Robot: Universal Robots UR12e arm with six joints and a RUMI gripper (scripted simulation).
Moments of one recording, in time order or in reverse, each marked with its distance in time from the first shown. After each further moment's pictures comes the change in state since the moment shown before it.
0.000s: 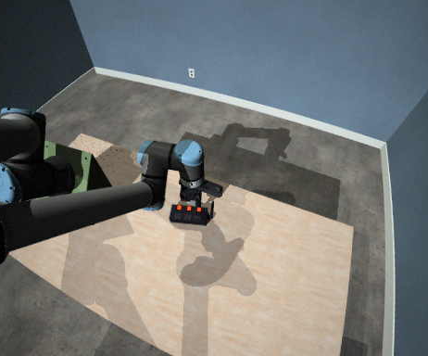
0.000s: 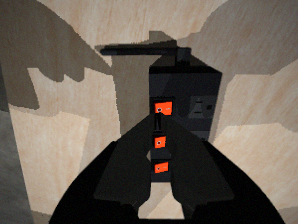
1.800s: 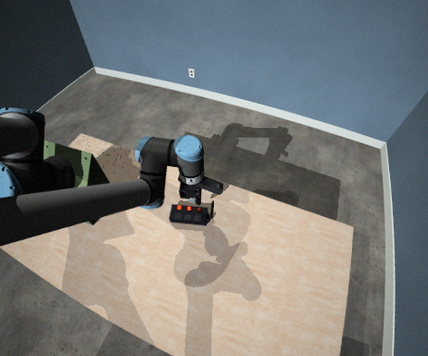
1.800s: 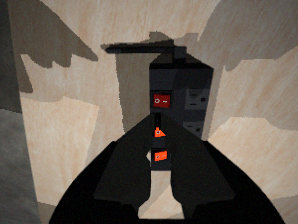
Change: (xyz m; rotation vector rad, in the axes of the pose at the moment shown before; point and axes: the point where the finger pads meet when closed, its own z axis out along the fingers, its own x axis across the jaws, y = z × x) arm 0.000 0.000 -0.022 0.001 0.000 0.000
